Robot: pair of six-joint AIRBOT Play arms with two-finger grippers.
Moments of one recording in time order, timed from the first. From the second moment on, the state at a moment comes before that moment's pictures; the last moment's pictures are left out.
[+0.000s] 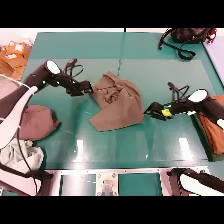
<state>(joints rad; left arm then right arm) -0.18 -1.70 1.38 0.91 -1.02 -1.38 -0.03 -1.24 0.78 -0.93 1.03 1.47</state>
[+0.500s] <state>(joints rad) -0.17 -1.81 1.36 0.71 -1.02 -1.23 0.02 -1.46 0.86 -0.82 0.94 1.42</state>
